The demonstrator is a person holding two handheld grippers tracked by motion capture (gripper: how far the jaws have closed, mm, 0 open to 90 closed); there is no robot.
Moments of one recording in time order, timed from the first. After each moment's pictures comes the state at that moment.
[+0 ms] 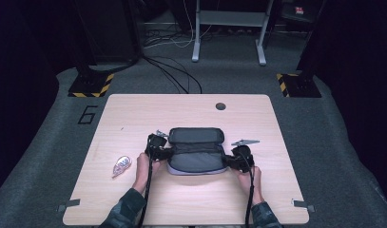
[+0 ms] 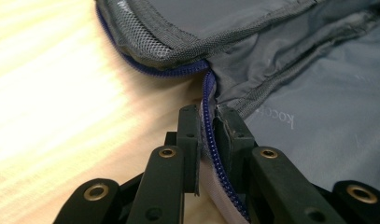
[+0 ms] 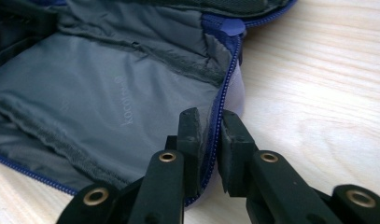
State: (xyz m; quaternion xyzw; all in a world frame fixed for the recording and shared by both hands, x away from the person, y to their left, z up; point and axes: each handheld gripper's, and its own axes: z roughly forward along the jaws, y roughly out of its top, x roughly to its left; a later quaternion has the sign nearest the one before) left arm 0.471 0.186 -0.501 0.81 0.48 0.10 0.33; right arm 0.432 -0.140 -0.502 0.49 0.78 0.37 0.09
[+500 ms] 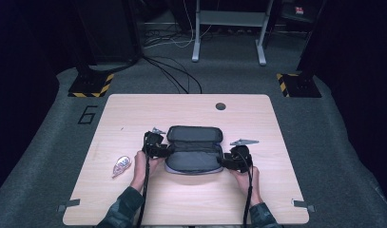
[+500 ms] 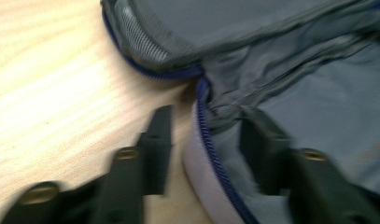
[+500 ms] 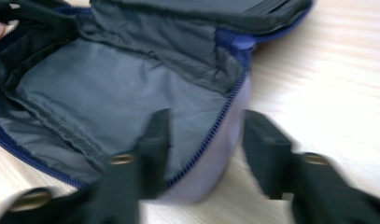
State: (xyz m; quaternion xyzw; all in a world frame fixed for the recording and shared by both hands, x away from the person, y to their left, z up) left arm 0.469 0.196 -0.490 0.80 0.47 0.10 0.35; right arm 0.427 -0.136 -0.494 0.48 0.78 0.39 0.10
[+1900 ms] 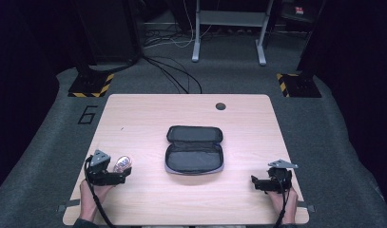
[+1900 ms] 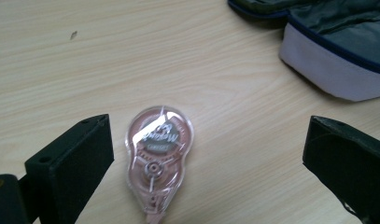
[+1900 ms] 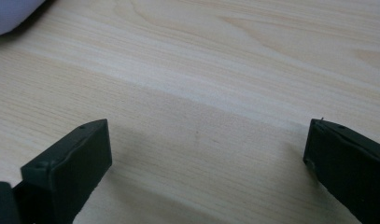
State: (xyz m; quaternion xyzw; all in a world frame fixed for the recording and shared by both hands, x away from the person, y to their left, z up) left arm 0.357 0.341 -0.482 0.75 0.49 0.22 0.39; right arm 0.367 -0.250 -0.526 0.54 0.75 0.32 0.21
